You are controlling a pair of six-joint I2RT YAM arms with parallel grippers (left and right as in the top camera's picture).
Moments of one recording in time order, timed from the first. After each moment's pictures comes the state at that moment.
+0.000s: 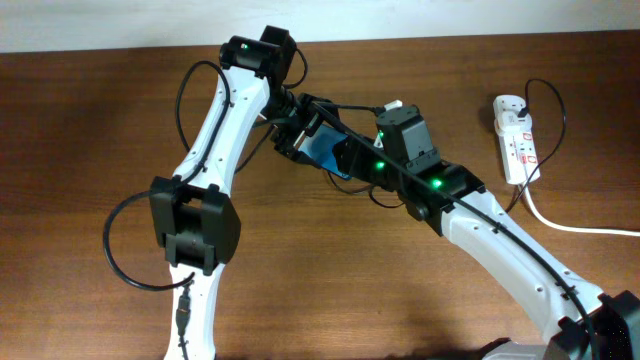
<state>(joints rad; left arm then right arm) -0.33 2.35 2.34 -1.52 0.69 -1.14 0.46 1.51 1.11 -0.33 -0.17 0.80</state>
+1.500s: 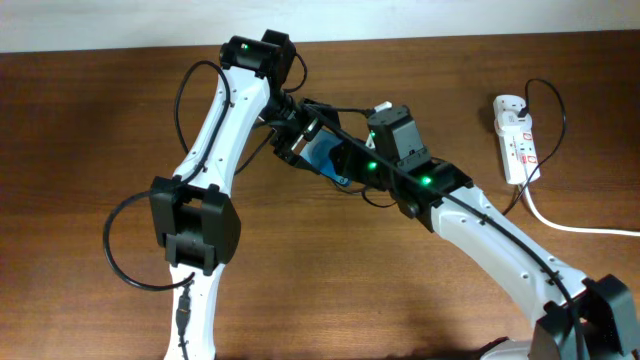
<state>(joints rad) -0.33 2.35 2.34 -1.59 0.71 -1.08 0.48 1.57 1.11 -0.29 -0.21 0.79</state>
